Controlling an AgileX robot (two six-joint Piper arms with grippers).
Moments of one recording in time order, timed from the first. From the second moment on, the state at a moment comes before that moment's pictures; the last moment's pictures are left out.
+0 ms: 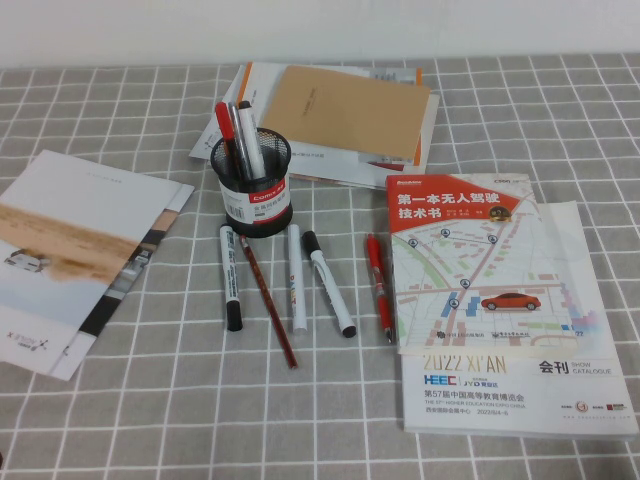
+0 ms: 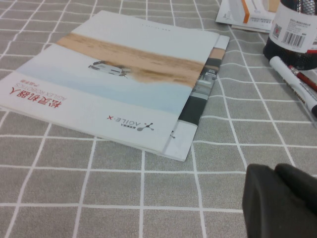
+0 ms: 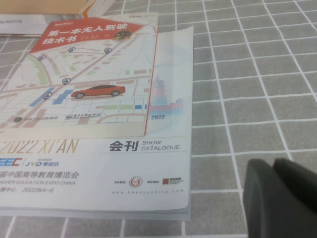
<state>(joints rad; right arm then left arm) 0.06 -0.02 0.03 0.14 0.41 0.03 -0.11 -0.01 0.03 0.02 0.38 -0.05</state>
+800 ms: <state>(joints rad) 0.06 -0.02 0.03 0.14 0.41 0.03 -0.11 -0.01 0.03 0.06 0.36 -0.03</state>
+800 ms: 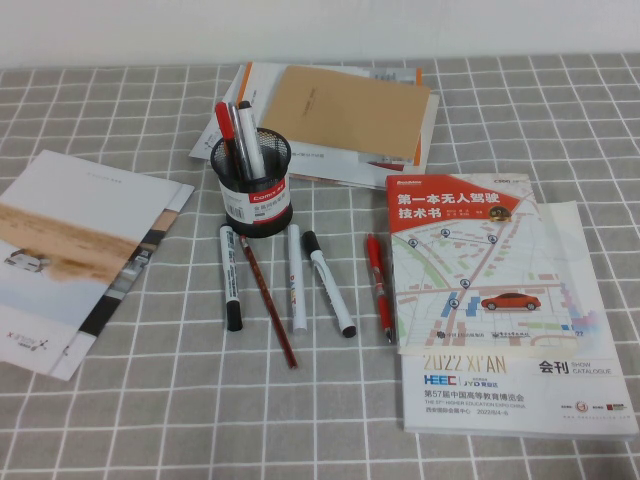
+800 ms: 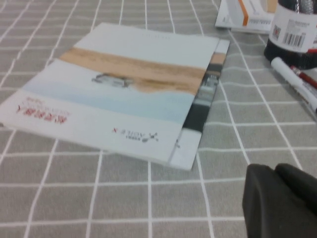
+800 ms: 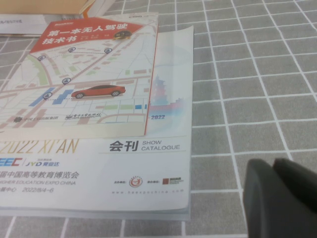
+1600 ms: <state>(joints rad) 0.06 -0.02 0.03 0.14 0.41 0.03 -0.11 -0.01 0.03 -0.07 0.10 -0.29</state>
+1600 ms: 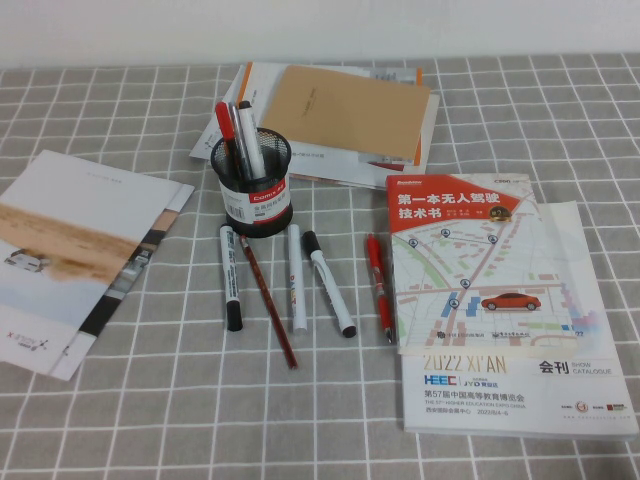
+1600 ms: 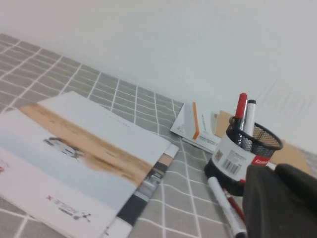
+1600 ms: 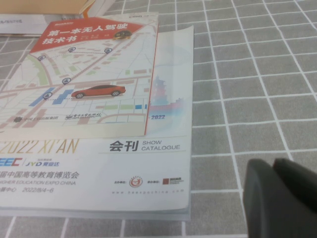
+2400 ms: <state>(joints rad) 0.06 -0.02 0.03 0.14 0.41 0.03 -0.12 0.87 -0.59 -0.18 0.82 -0.14</state>
